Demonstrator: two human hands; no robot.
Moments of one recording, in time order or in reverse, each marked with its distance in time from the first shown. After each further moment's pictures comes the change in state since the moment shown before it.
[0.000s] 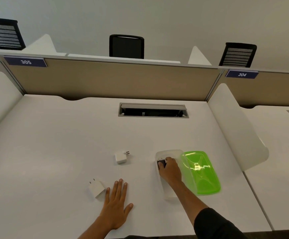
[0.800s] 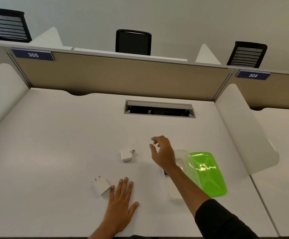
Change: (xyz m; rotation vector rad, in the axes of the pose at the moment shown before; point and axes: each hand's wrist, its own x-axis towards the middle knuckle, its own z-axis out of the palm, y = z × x) left_hand -0.010 0.008 -0.005 -0.108 0.099 0.021; right_hand 0.006 -0.090 -0.012 0.200 0.221 -0.613
